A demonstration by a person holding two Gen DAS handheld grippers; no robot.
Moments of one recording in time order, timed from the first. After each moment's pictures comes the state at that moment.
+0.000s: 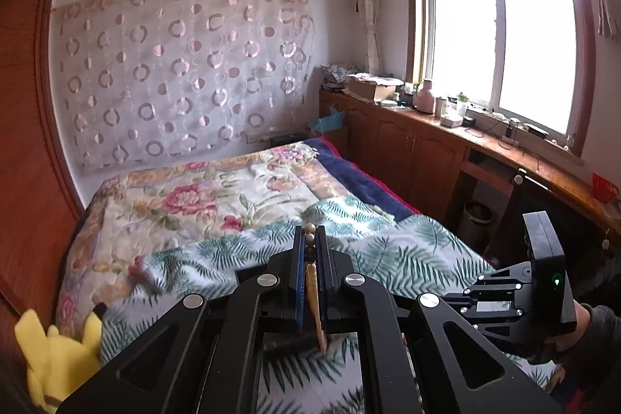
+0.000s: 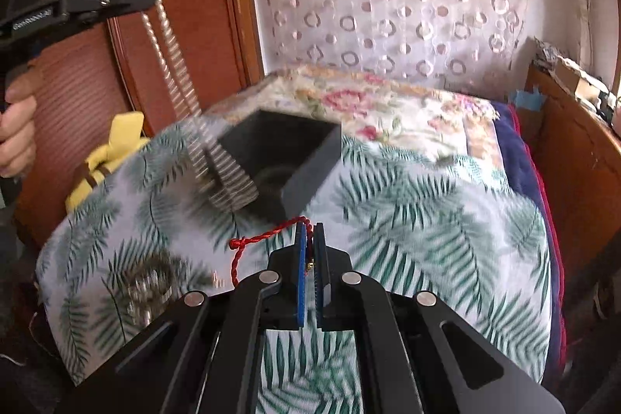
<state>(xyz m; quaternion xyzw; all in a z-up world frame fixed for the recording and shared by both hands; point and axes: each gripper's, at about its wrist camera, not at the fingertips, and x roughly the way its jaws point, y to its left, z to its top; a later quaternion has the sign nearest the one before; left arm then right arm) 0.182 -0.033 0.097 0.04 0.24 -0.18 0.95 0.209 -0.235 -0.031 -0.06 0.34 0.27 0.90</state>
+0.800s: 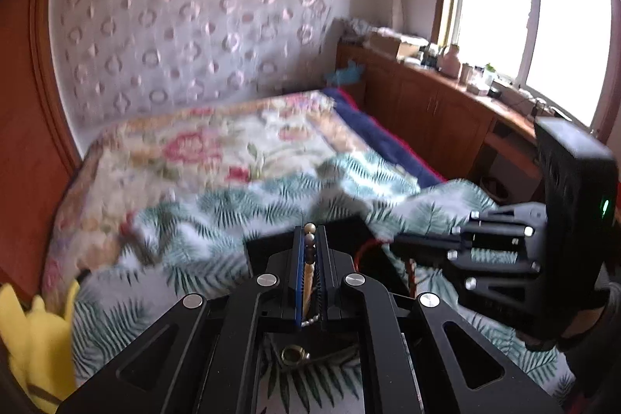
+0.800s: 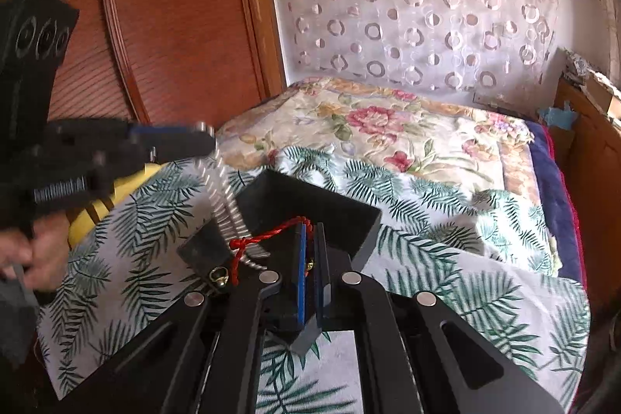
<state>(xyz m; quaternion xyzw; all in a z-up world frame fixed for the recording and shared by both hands) 0.264 -0.016 0.008 0.02 0.34 -0.16 0.93 0.304 -0.163 -0.039 -0.06 0.34 0.31 0.88</state>
